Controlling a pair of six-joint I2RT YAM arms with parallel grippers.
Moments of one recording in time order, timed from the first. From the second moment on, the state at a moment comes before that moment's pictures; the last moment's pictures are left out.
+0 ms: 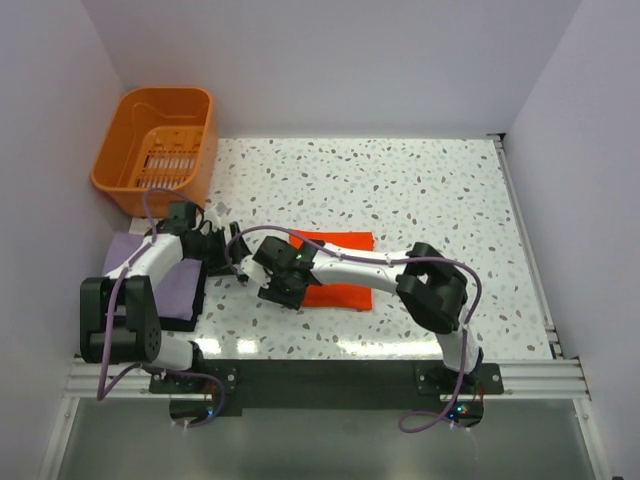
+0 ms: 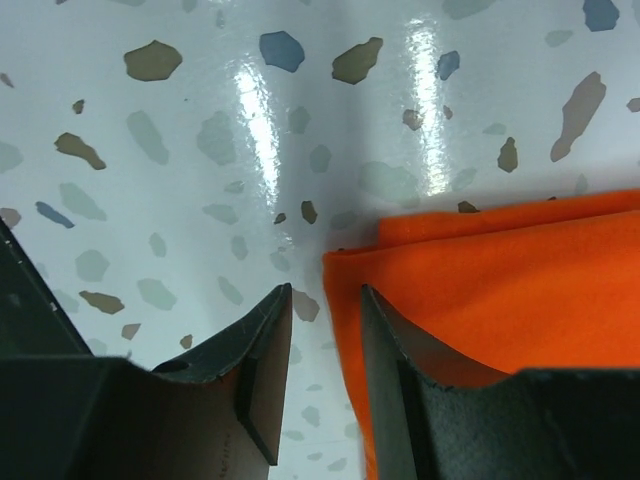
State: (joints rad) left arm 0.05 1.43 0.78 -0.54 0.65 -0.24; right arm 1.11 2.02 1.53 -0.69 -0.08 -0.20
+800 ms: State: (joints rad) left arm -0.03 1.54 0.70 -0.29 0.80 -0.44; right arm 1.08 1.87 1.34 -0.50 -0.08 -0.26
